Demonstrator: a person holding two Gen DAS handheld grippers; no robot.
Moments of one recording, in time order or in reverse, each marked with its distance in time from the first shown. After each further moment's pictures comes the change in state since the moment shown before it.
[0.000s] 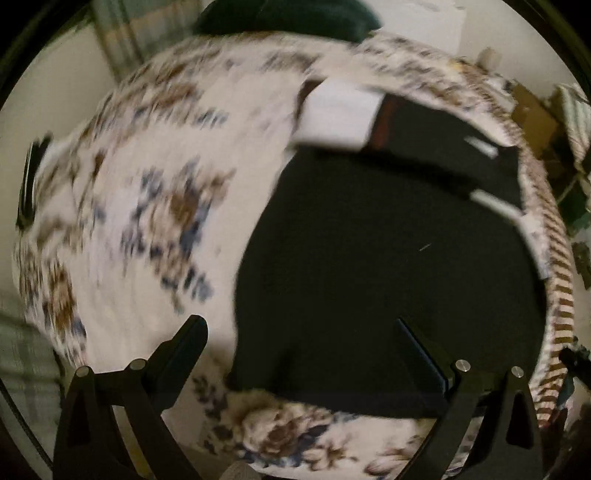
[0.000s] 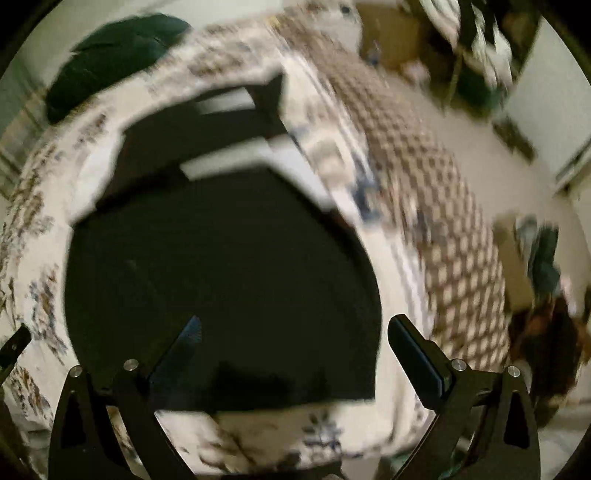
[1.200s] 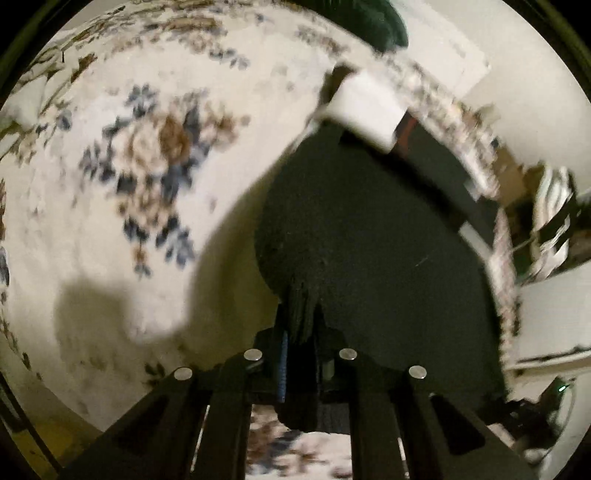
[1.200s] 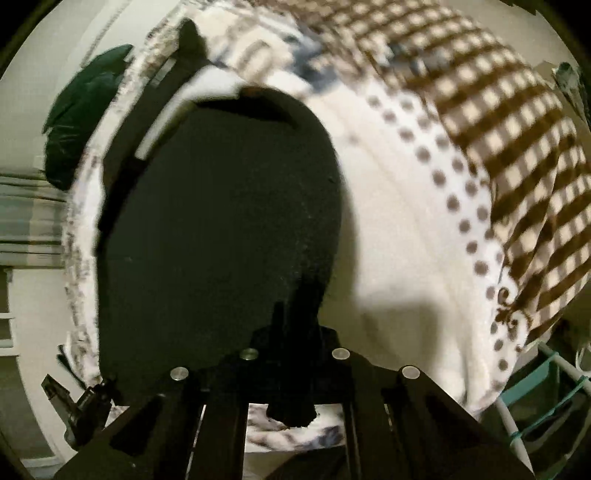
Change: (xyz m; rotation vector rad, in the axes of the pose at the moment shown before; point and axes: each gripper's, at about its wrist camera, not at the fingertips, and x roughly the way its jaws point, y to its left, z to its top) left arm 0.016 0.083 -0.022 -0.240 0.020 -0.359; right arm 0.074 -0.110 -0.056 0.327 0.191 0.390
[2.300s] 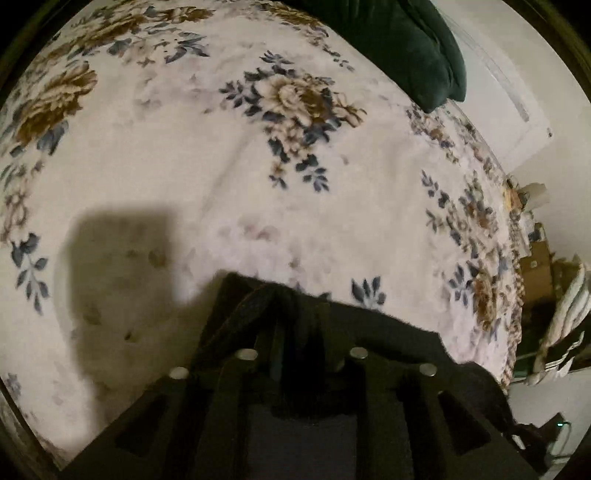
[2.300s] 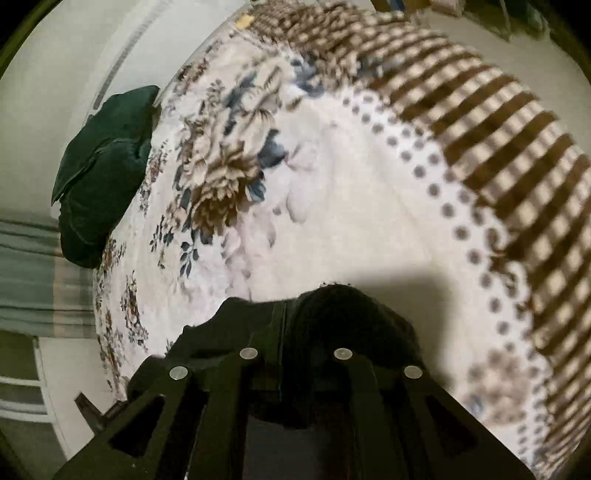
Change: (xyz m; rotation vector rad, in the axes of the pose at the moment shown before) left arm 0.218 -0.120 0.375 -0.178 -0.041 0.060; right arm 0.124 0.259 0.485 -0.032 -0.069 0.101
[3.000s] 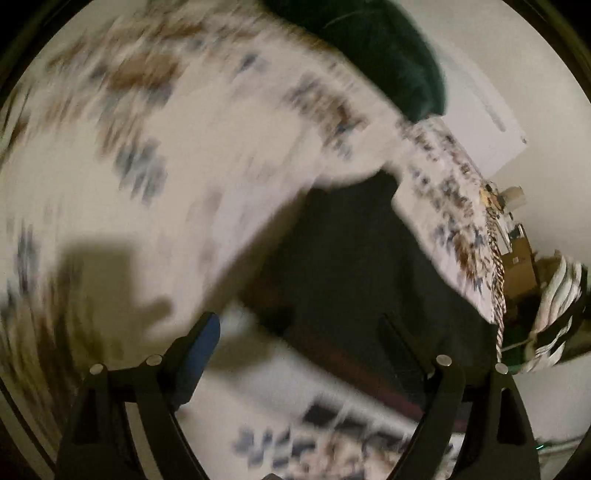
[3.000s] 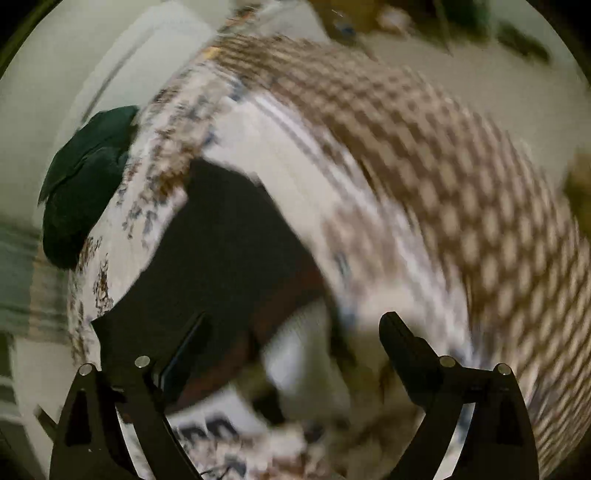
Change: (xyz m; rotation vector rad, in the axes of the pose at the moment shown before) left arm -0.103 0.082 -0.142 -0.058 -0.049 -0.045; right arm -0.099 -0.099 -0.170 0.083 -0.123 -0.109
